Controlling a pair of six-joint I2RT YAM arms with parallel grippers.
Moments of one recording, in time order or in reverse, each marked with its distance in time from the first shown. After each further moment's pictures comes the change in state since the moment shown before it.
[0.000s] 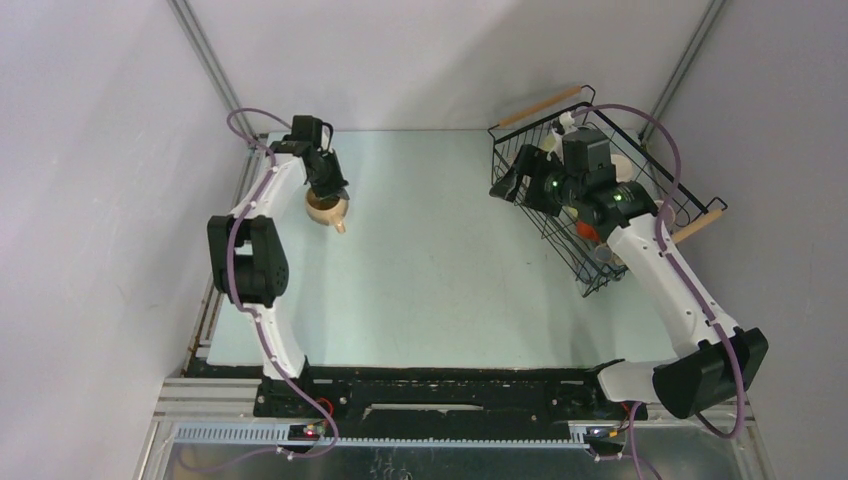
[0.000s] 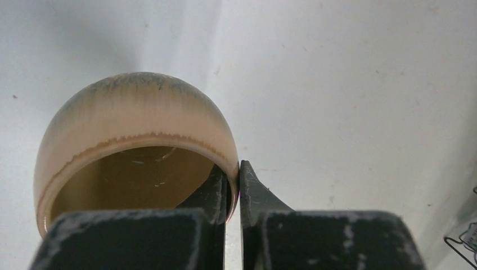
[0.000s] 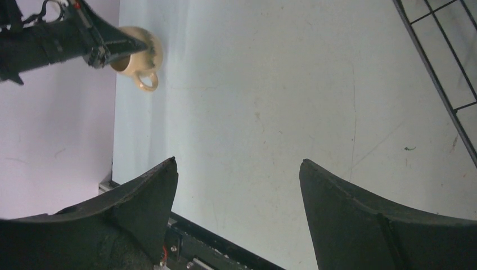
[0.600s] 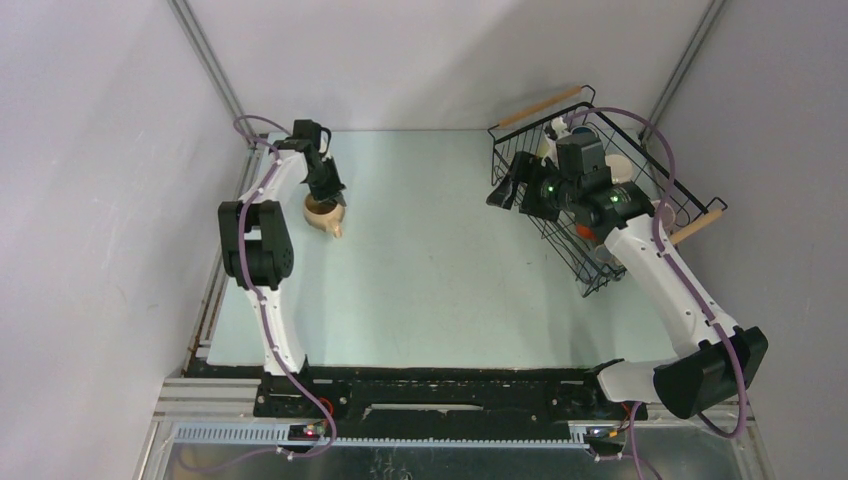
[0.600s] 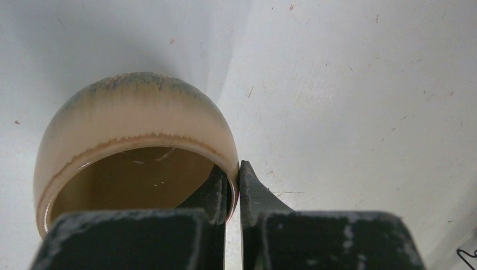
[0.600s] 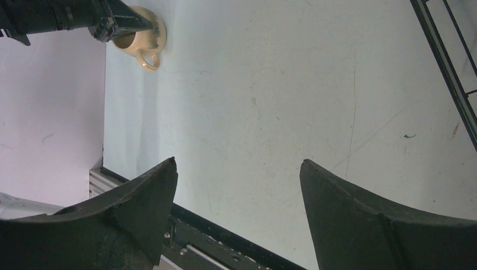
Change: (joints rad) left arm 0.049 0.197 0.129 -0.064 0.008 0.036; right arm 0.032 0.001 0.000 -0.053 0.000 -0.026
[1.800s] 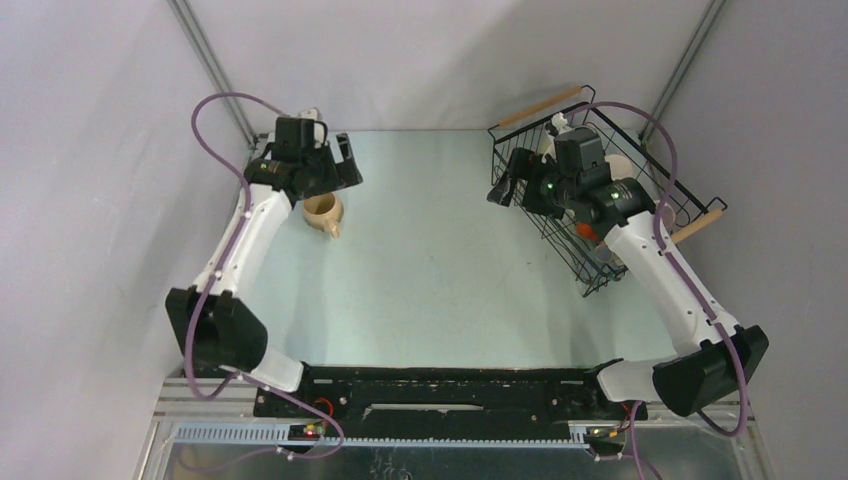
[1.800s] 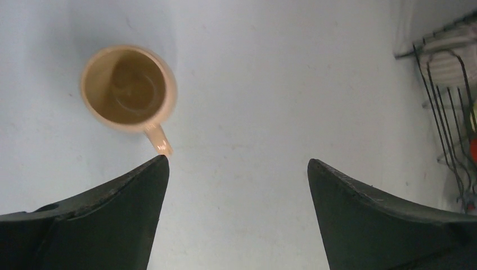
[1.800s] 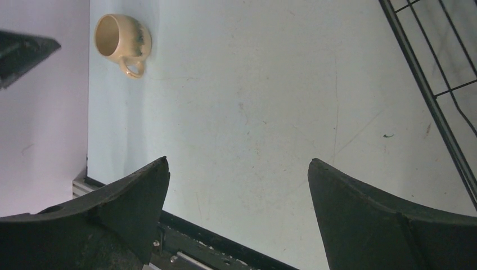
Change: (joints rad) left arm -0.121 -0.553 -0.247 0.109 -0.125 0.005; right arm 0.018 0.013 0.046 -0.048 0.073 -0.019
